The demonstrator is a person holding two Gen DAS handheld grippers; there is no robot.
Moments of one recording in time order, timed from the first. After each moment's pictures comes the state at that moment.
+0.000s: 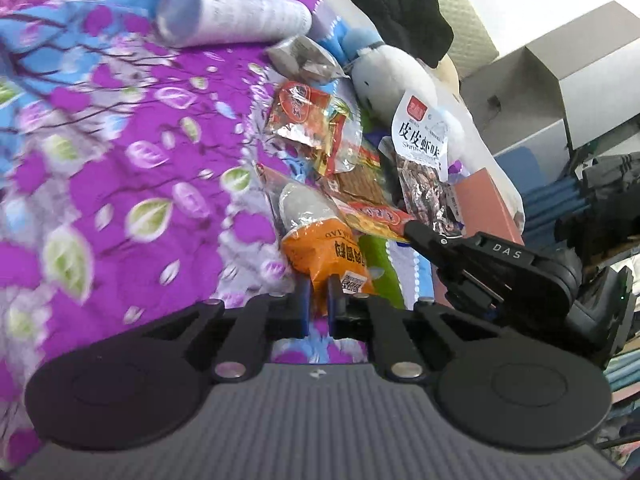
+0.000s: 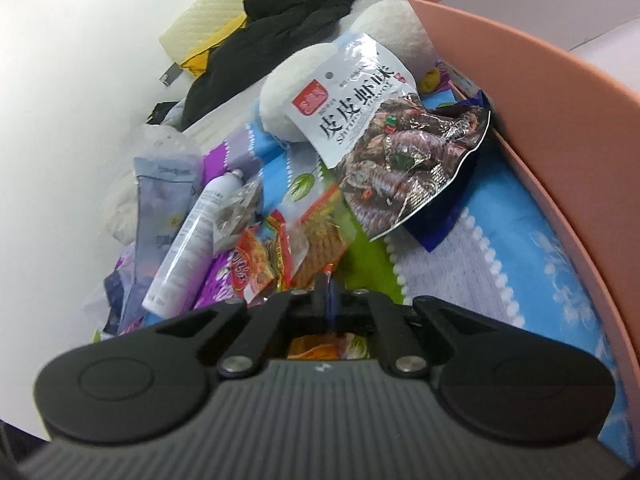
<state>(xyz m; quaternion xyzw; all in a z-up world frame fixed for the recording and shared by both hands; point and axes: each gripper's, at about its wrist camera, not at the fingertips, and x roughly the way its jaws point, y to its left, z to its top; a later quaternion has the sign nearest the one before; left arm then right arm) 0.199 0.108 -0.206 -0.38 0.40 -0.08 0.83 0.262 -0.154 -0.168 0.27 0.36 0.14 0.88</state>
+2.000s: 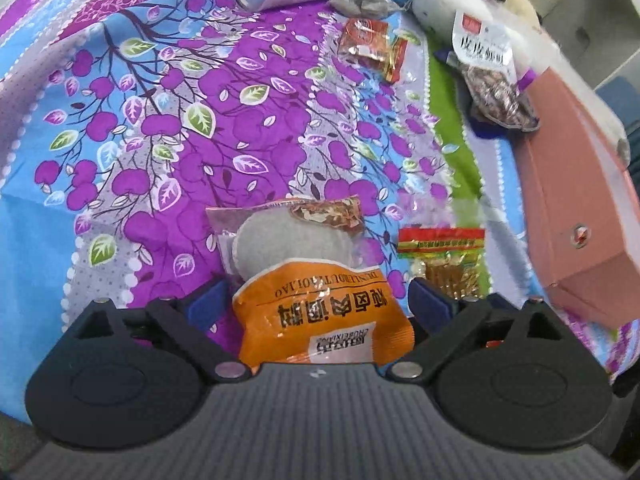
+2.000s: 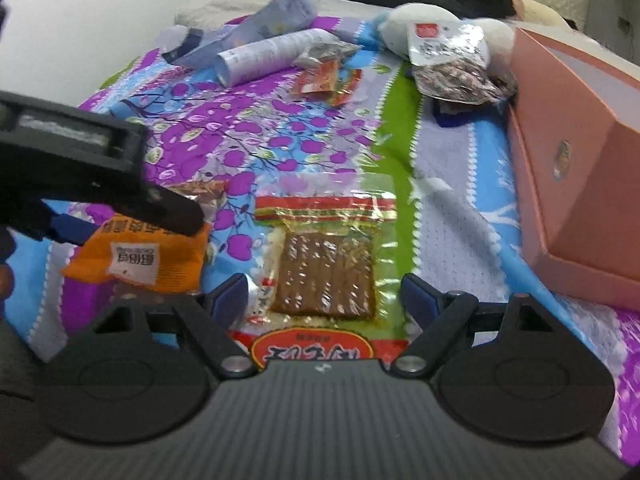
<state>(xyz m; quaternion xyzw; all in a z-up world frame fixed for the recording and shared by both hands) 0.115 0.053 -0.185 -0.22 0.50 0.05 0.83 0.095 -0.141 -0.190 -0.09 0.36 0.24 0.89</state>
